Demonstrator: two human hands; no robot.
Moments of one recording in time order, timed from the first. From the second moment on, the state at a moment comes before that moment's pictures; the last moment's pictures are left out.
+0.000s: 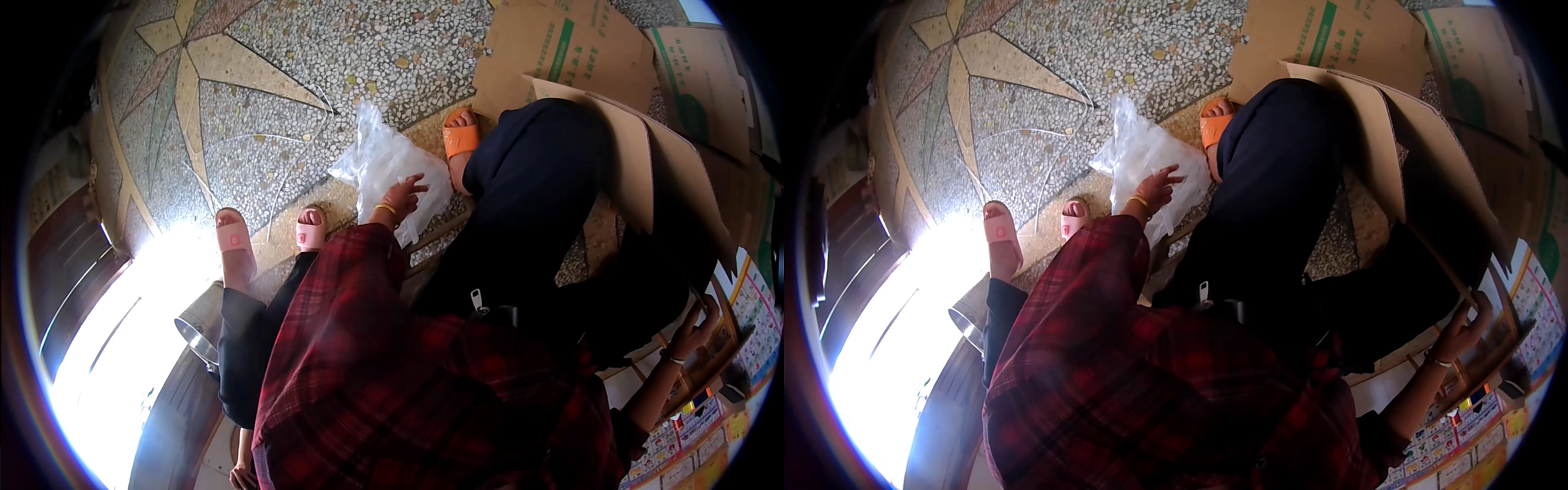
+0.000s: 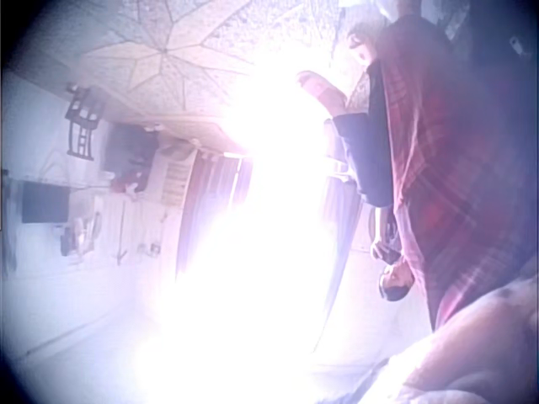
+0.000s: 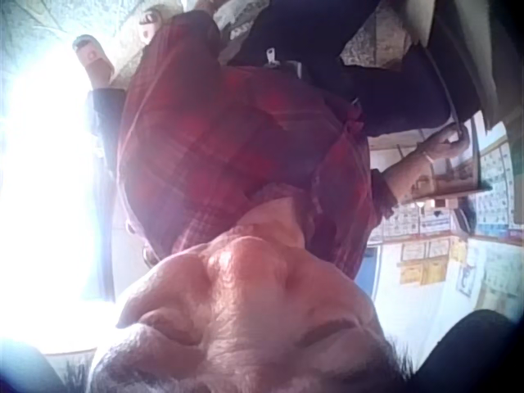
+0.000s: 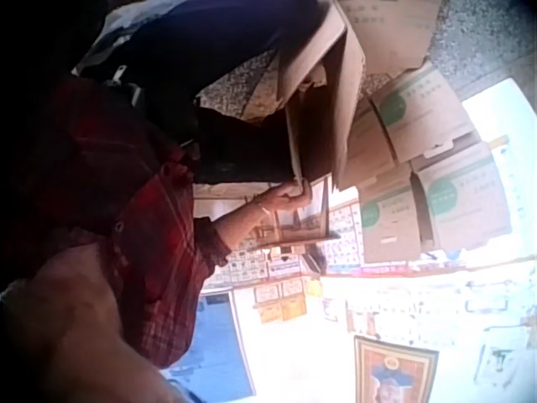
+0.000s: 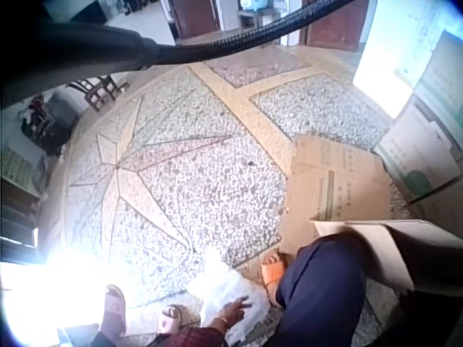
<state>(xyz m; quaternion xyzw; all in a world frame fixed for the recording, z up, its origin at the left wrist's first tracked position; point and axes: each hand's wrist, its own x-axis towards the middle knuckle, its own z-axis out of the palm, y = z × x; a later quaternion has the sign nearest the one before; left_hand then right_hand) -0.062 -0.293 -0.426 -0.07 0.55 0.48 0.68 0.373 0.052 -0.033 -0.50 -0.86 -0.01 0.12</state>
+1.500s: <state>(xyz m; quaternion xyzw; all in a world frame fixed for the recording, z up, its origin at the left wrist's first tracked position) -0.095 -0.257 -0.491 -0.52 0.57 0.50 0.40 0.374 0.052 -0.031 -0.50 -0.86 -0.01 0.13</state>
